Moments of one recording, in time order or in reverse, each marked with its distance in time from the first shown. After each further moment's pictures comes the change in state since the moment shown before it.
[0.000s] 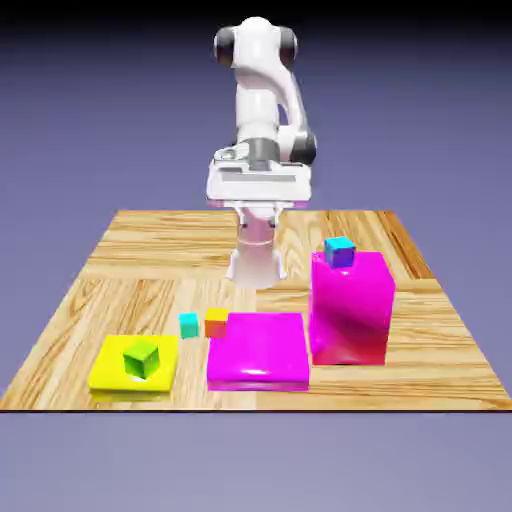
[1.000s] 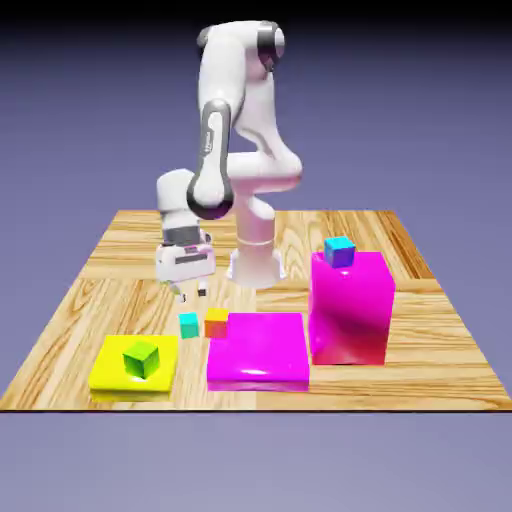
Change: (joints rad) arm 0.130 0.387 -0.535 -0.066 1.305 -0.133 0.492
